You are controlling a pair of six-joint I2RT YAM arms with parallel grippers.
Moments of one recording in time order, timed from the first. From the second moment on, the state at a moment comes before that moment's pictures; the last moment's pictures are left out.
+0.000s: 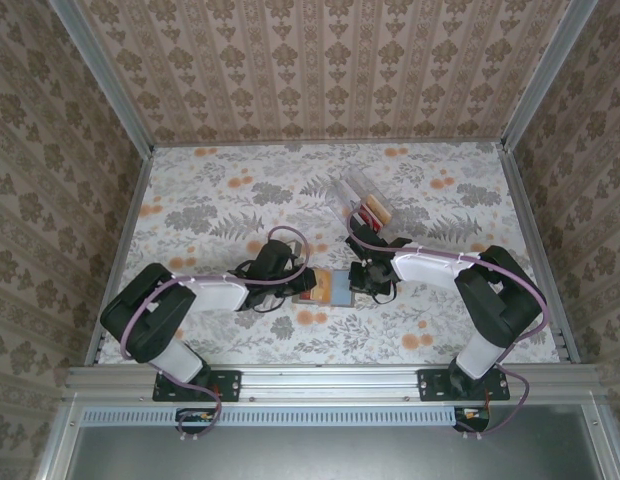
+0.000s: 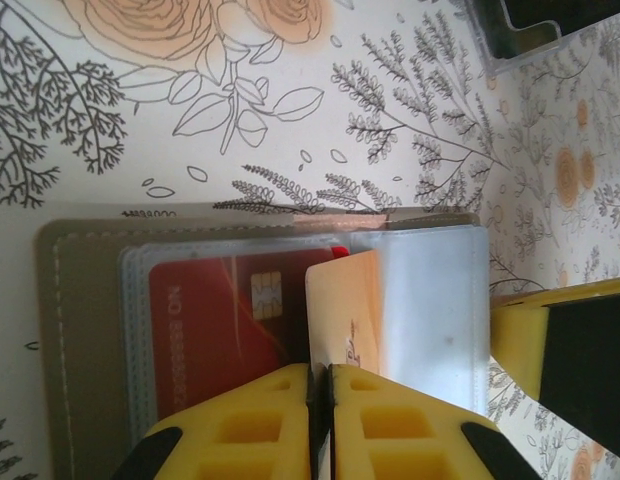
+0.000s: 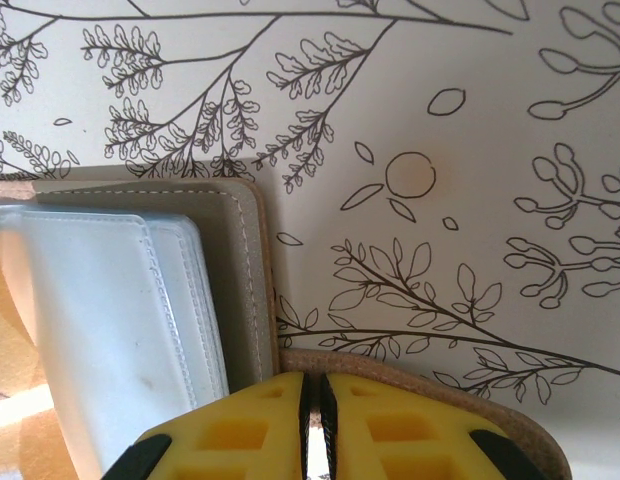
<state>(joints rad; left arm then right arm) -0.77 1.57 0.56 0.24 0.26 -0.84 0.64 1.67 0.90 -0.51 -0.08 0.84</state>
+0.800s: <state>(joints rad) -0.81 1.63 0.65 0.20 0.28 -0.84 0.63 1.67 0.90 -0.51 -0.09 0.84</state>
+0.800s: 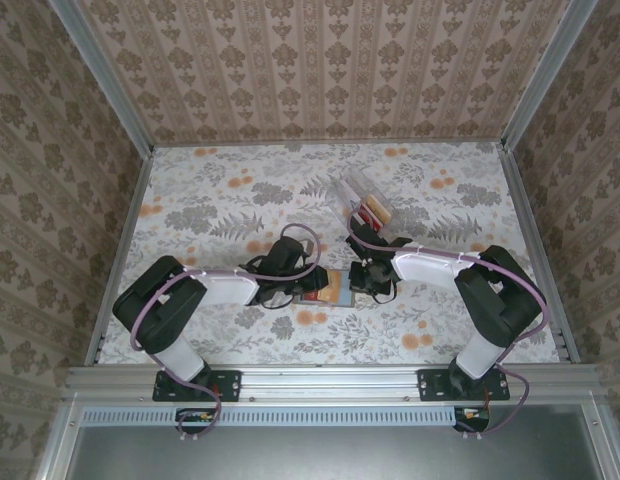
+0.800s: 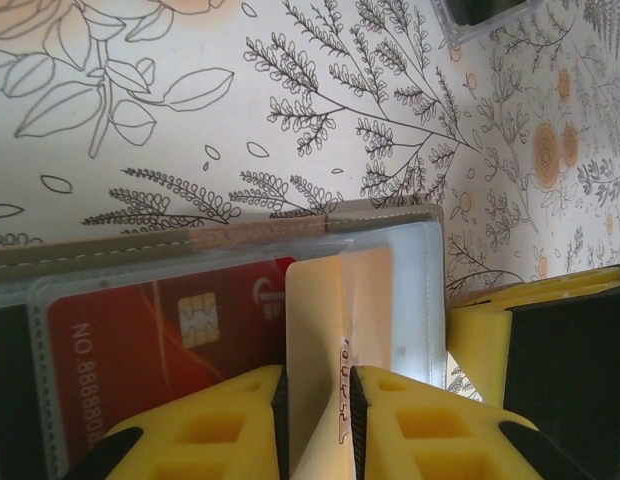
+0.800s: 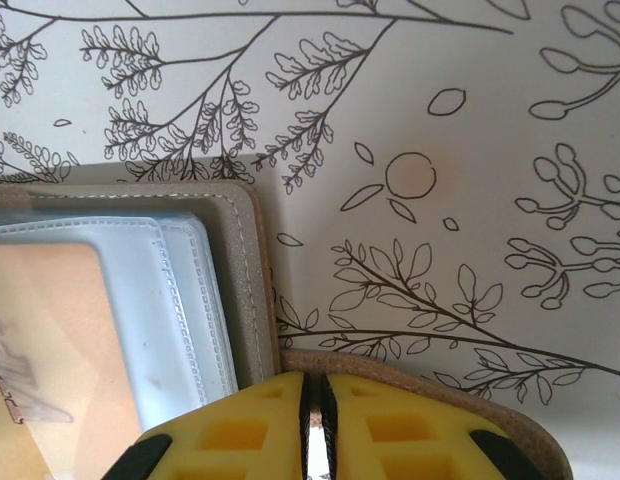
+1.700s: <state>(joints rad) -0.86 1.66 0.83 -0.10 0.26 -0.80 0.63 1.67 0.87 -0.42 -0.13 0.87</state>
